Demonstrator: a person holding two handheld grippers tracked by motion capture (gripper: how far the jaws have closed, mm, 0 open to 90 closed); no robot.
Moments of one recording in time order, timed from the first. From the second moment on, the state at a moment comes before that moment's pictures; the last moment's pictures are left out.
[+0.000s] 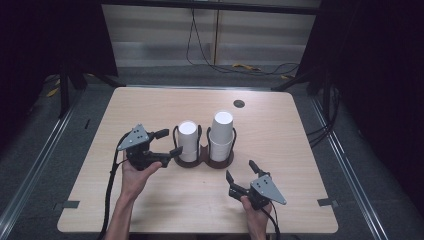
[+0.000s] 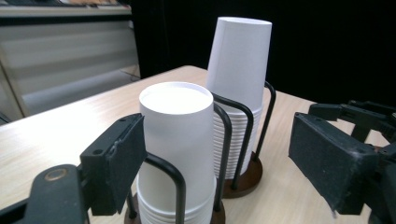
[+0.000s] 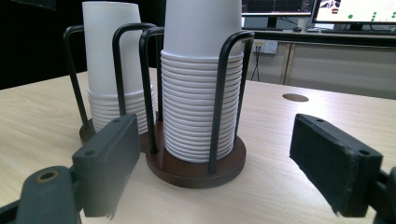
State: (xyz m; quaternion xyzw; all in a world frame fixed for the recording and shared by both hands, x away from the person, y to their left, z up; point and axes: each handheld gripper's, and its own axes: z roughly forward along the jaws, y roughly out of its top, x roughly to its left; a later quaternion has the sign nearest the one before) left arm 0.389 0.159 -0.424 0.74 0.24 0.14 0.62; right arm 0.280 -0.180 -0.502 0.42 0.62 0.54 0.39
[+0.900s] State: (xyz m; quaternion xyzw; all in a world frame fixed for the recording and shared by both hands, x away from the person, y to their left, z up) left arm 0.423 0.134 -0.393 0.79 0.23 0.12 0.55; right arm 0.281 -0.182 -0.502 0.42 0.62 0.54 0.37
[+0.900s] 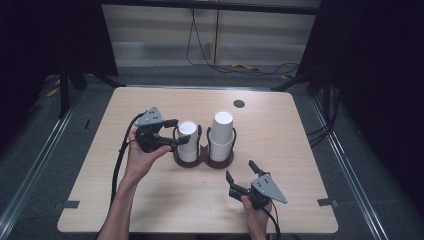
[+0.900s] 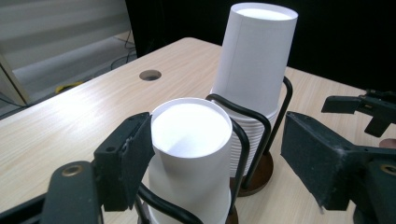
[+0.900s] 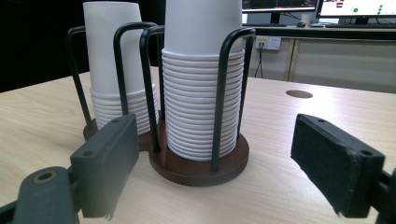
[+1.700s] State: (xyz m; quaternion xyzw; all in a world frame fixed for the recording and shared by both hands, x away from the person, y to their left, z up) left arm 0.457 0.111 -0.373 0.87 0.23 0.08 0.43; right arm 0.283 -0.181 -0.501 0.43 0.63 0.53 0.37
